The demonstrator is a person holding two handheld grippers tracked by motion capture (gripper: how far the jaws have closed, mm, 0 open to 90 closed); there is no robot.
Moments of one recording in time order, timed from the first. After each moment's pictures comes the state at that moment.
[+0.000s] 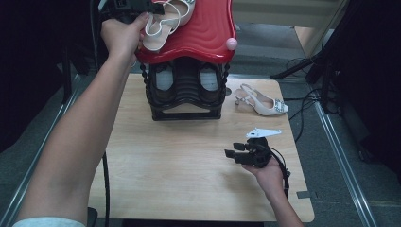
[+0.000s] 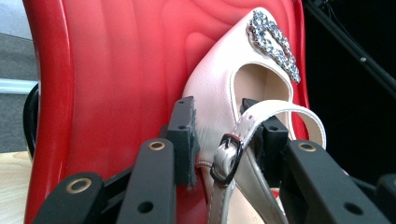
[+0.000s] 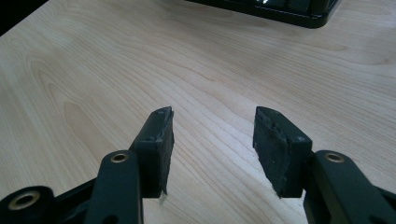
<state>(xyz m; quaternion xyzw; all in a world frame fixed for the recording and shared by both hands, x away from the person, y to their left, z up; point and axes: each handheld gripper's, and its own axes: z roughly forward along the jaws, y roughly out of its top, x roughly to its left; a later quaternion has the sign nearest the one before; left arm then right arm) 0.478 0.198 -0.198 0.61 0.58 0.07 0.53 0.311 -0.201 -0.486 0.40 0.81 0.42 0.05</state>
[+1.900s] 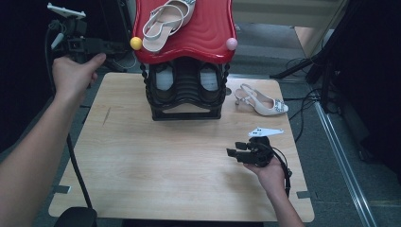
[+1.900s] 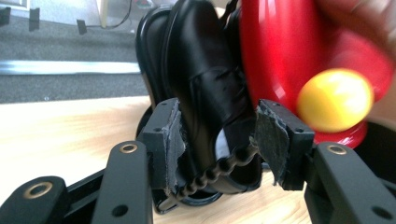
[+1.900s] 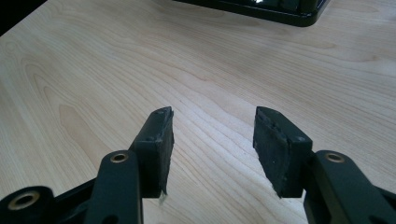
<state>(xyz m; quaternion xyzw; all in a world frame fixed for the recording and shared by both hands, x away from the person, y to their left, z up) 0.419 0.297 -0.269 0.65 0.58 0.10 0.48 0.313 -0.206 -0.486 0.41 0.81 0.42 0.05</state>
